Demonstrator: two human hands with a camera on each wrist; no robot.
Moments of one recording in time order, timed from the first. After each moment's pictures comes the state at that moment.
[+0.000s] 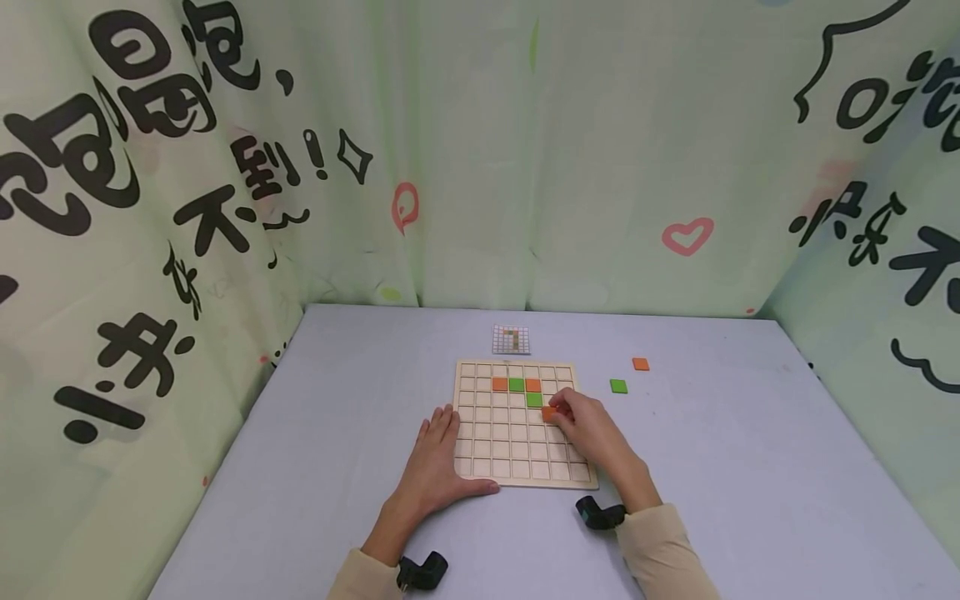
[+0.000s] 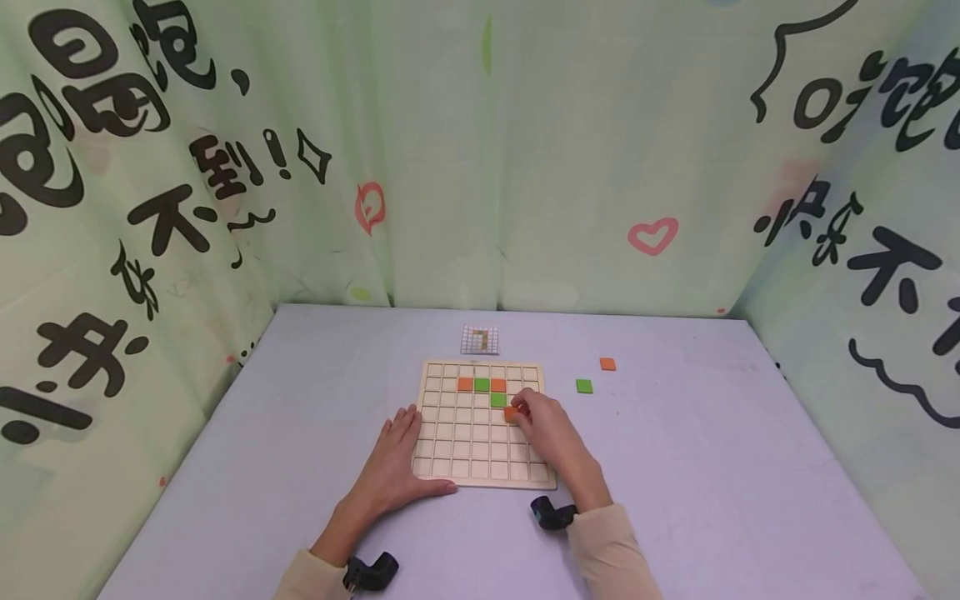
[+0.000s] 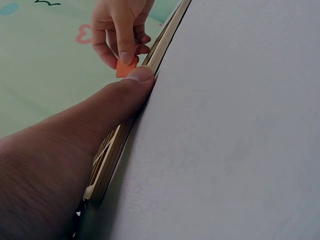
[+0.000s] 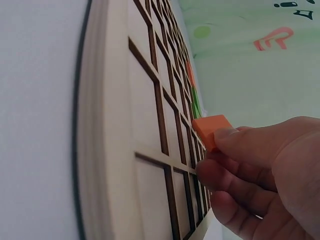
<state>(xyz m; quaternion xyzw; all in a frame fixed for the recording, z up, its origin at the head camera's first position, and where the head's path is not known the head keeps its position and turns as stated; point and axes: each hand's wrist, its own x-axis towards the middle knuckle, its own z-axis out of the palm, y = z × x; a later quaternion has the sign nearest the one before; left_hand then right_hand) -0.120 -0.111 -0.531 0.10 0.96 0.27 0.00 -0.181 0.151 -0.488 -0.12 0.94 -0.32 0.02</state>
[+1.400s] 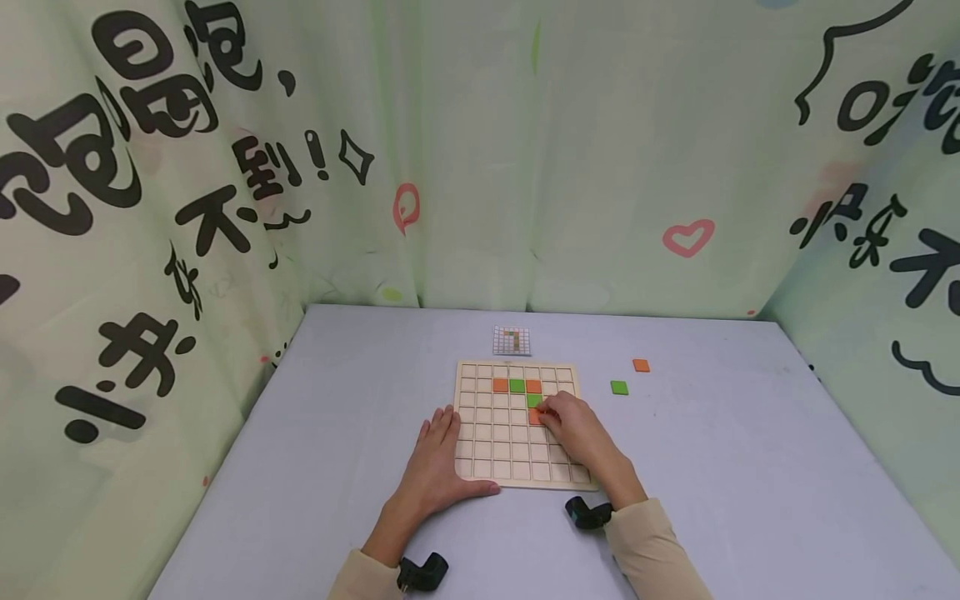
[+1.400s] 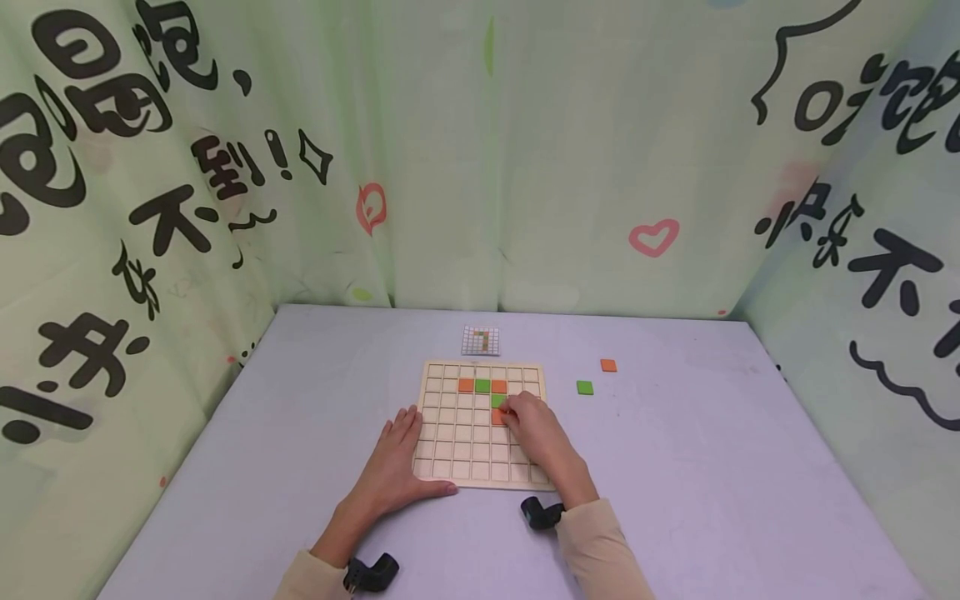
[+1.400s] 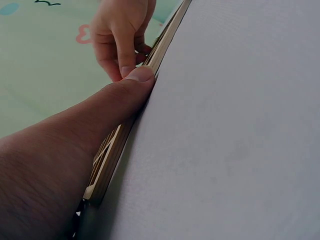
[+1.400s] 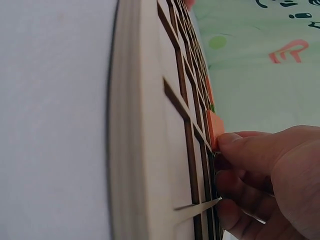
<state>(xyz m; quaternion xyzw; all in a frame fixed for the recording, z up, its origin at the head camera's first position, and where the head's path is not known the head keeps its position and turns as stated) -0.118 -0.112 -0.528 0.11 0.95 0.28 -0.01 -0.187 0.136 -0.498 -0.16 0.95 -0.27 0.00</state>
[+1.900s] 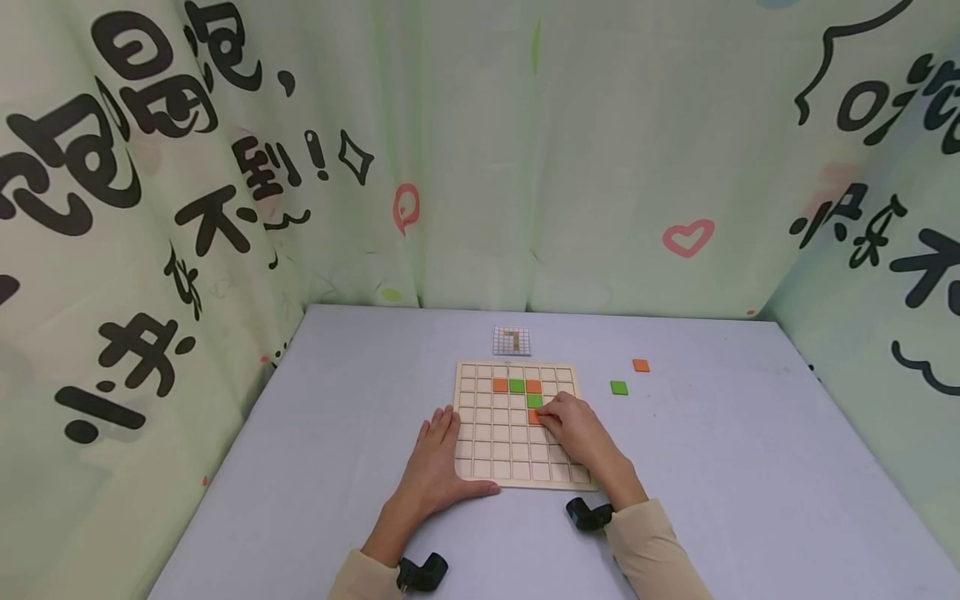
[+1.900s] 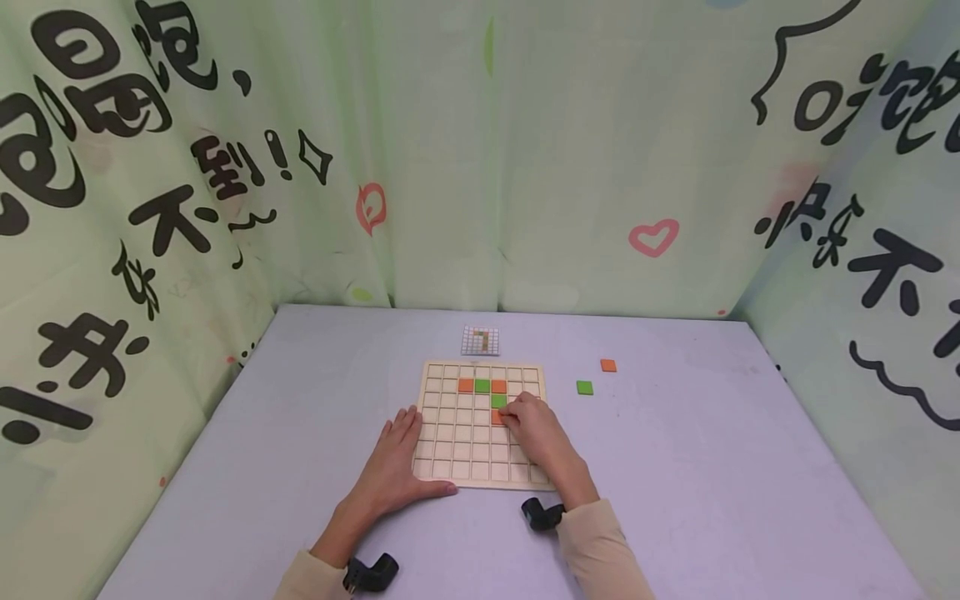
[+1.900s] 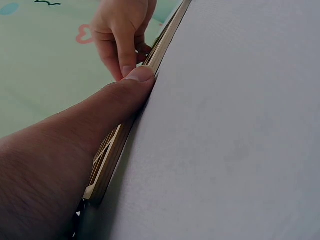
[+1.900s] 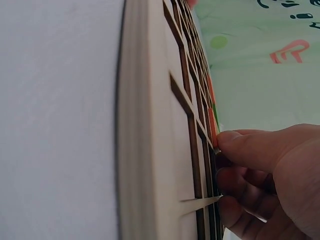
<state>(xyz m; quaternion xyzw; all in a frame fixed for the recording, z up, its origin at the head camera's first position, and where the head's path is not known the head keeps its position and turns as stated) -0.119 -0.111 -0.530 0.11 0.95 0.28 -0.01 -0.187 0.139 -0.500 -0.18 0.95 -0.26 -0.02</state>
